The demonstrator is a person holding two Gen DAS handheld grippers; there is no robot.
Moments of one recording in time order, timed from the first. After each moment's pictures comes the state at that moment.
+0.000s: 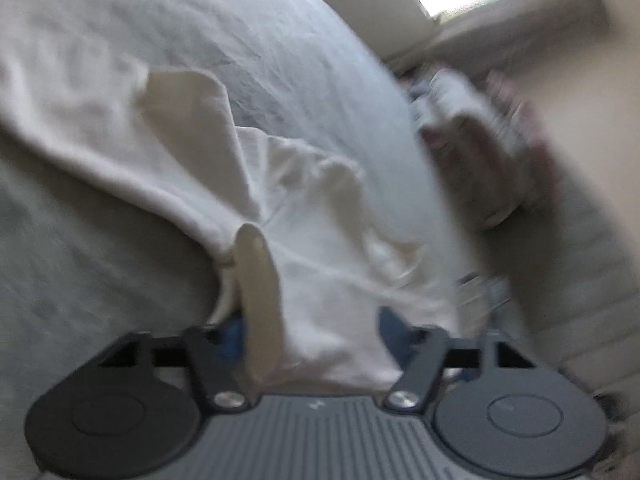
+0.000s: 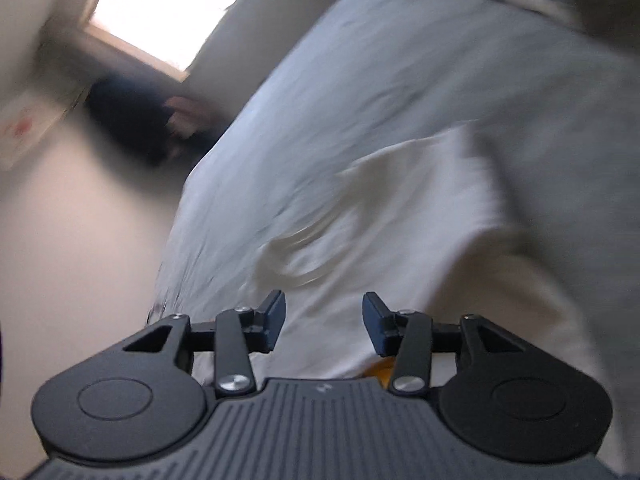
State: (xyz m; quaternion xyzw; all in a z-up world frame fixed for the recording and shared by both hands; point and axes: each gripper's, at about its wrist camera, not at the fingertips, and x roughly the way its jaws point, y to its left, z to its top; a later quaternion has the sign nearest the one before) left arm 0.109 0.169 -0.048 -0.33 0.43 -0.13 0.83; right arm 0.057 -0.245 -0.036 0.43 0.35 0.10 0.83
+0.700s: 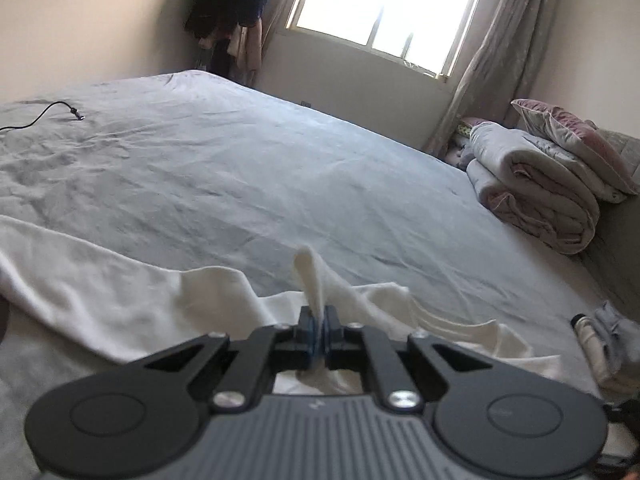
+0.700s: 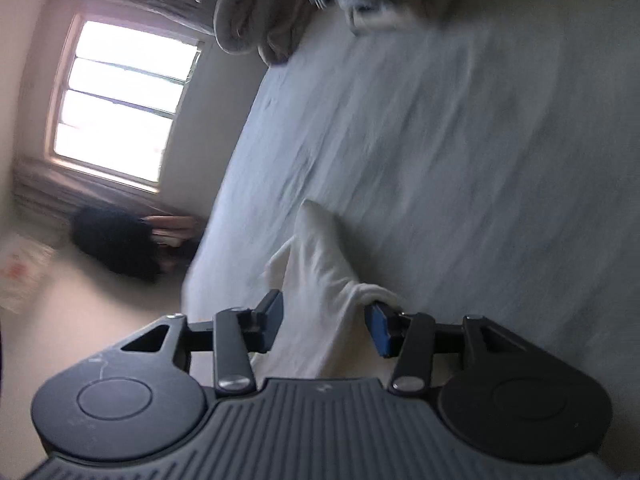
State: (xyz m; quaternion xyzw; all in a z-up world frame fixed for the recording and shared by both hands) left arm 0.120 0.145 -0.013 -0.16 0.28 0.01 0.95; right arm 0.045 -0.292 -0.082 0.53 0.27 0.01 0.80
